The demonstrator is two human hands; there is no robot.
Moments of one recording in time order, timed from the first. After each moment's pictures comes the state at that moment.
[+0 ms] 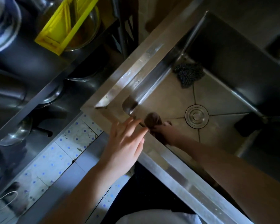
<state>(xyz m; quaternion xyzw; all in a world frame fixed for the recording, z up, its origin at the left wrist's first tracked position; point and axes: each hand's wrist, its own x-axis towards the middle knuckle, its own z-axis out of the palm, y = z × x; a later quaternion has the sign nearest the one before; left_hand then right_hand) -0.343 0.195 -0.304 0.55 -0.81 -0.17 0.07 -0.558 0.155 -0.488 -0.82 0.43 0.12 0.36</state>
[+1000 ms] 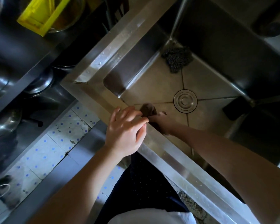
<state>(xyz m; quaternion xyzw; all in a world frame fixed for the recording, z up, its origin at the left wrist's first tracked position) -0.399 0.228 -0.326 0.57 -0.80 -0.13 0.16 -0.586 0.179 -0.478 -0.63 0.56 0.12 0.52</state>
